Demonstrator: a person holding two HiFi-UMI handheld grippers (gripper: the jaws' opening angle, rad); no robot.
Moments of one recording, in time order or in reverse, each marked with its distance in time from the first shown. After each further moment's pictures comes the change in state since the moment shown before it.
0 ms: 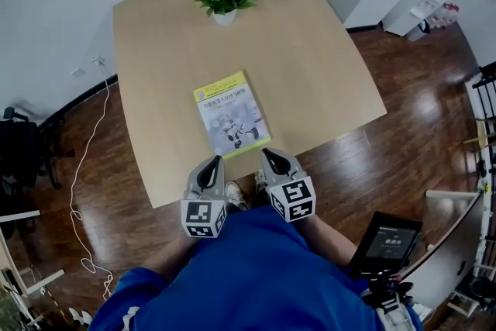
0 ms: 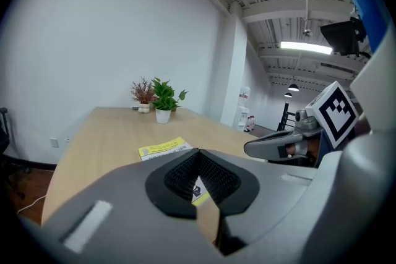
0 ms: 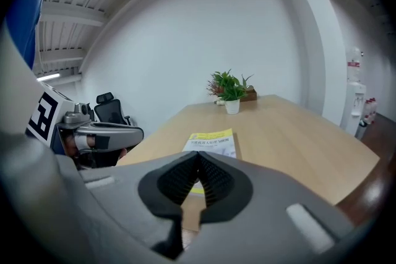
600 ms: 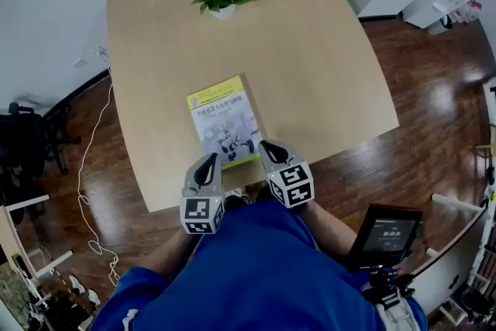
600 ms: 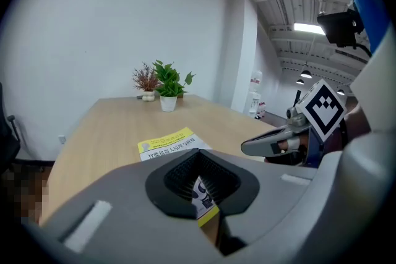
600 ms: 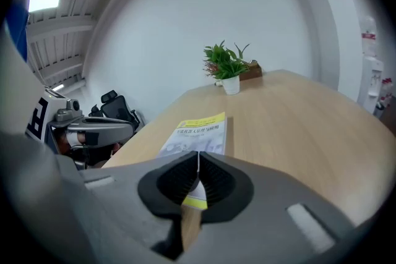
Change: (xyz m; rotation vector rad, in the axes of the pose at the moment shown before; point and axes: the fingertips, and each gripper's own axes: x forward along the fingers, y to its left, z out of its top) left arm 0.073 0.012 -0.009 -0.003 0.154 0.091; right arm 0.071 -0.069 -0.016 0.080 0.164 0.122
